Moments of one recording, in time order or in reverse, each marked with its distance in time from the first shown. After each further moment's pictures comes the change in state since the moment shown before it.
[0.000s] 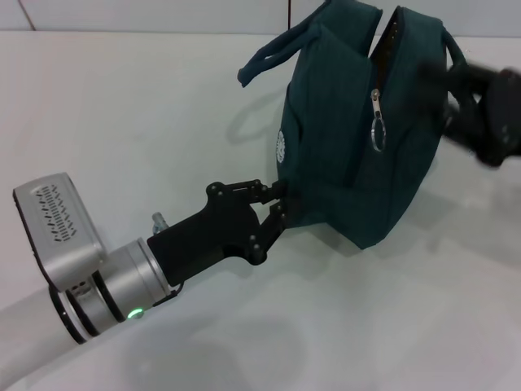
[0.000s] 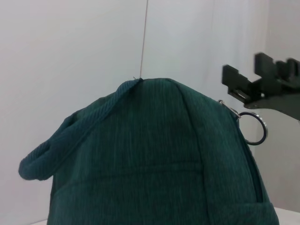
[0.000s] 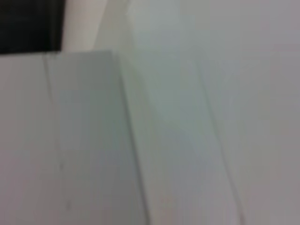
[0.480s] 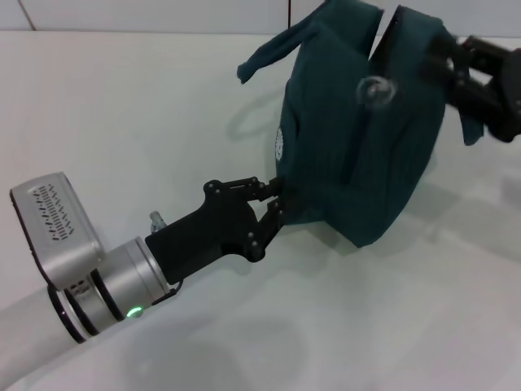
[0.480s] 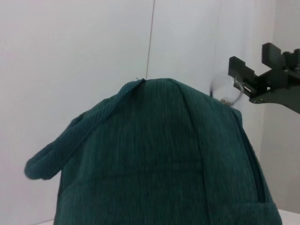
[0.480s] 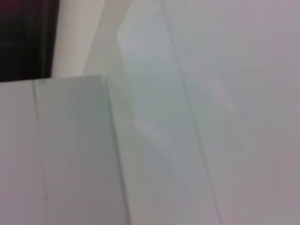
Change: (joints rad) left arm 0.003 -0.001 -0.007 -0.001 -0.005 0.001 0.000; right arm -0.001 0.007 0.007 0.008 0.071 0.000 0.020
